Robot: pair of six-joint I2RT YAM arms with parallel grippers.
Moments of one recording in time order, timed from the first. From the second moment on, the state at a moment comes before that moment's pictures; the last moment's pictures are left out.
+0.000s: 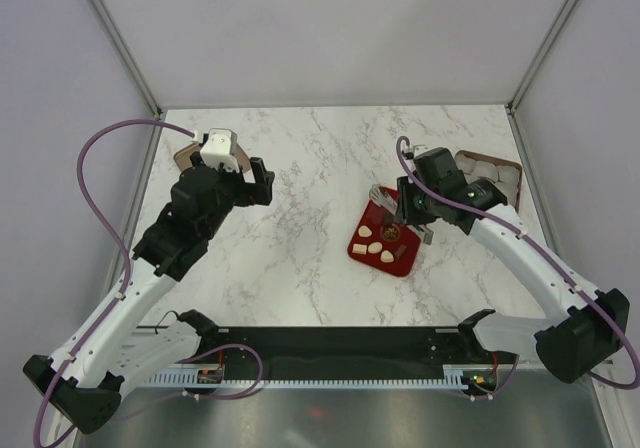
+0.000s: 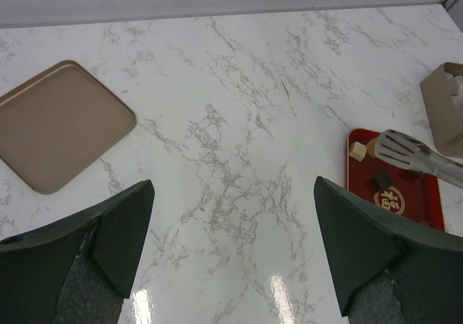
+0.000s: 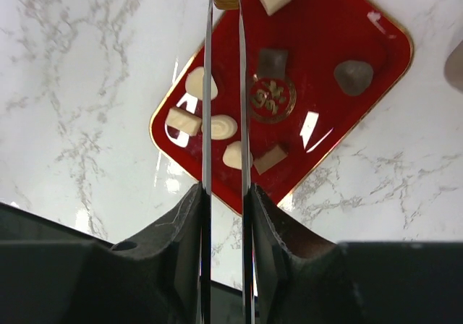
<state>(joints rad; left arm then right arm) -0.56 0.88 0.99 -0.35 -0.29 -0.21 0.49 1.23 1.11 -0.81 -0.01 0.32</state>
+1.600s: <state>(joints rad) -0.54 0.93 1.01 -0.38 -0.21 -0.21 -0.16 1.46 1.32 -0.83 0.35 0.32</state>
